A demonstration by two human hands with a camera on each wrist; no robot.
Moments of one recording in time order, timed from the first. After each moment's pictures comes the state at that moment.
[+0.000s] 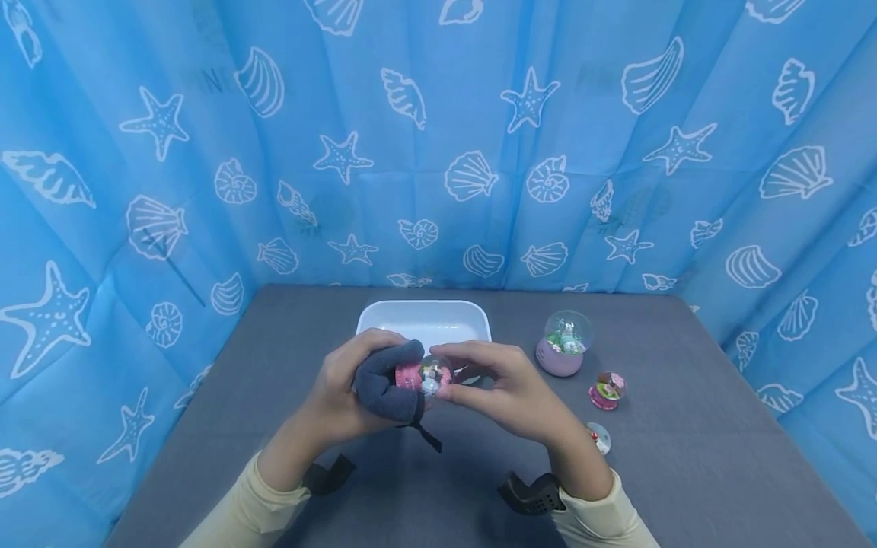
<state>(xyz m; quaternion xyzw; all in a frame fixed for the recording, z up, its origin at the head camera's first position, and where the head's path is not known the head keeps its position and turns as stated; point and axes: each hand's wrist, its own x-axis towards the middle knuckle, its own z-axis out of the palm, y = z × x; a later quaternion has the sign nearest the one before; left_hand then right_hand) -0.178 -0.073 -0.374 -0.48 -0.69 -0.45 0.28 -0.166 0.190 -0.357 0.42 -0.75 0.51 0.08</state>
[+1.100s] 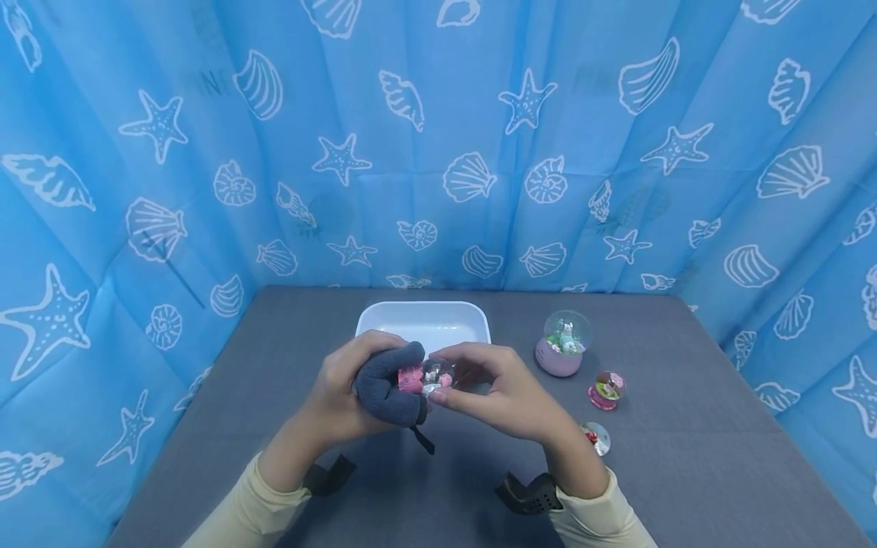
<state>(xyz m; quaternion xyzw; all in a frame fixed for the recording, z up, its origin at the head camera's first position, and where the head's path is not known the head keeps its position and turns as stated) -0.179 -0.073 -0.375 -0.49 -0.70 -0.44 0.29 -0.165 0.189 -0.359 0.38 -0.78 0.50 0.03</state>
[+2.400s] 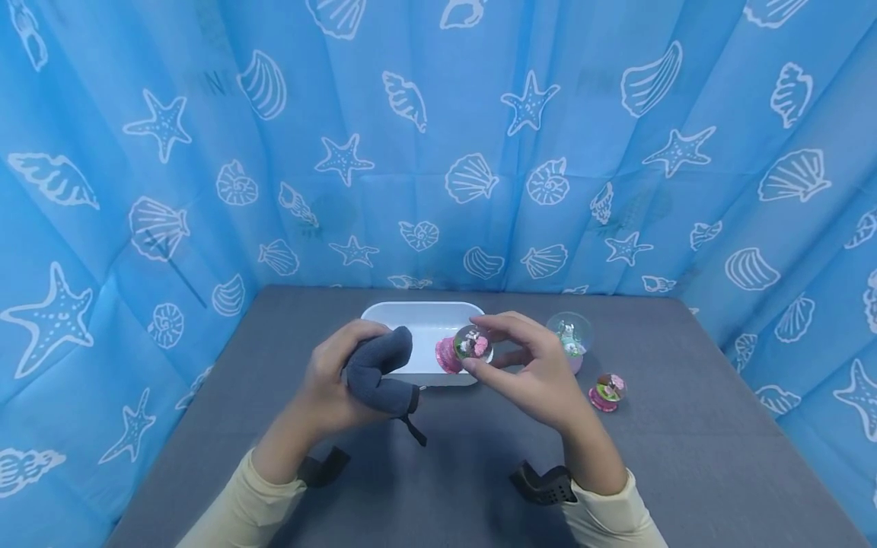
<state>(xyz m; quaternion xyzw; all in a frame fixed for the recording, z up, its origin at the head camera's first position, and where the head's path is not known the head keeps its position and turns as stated) -0.185 -0.086 -0.374 -0.45 -0.71 -0.45 0.31 -0.168 0.206 -0.351 0.29 -0.79 0.50 0.20</state>
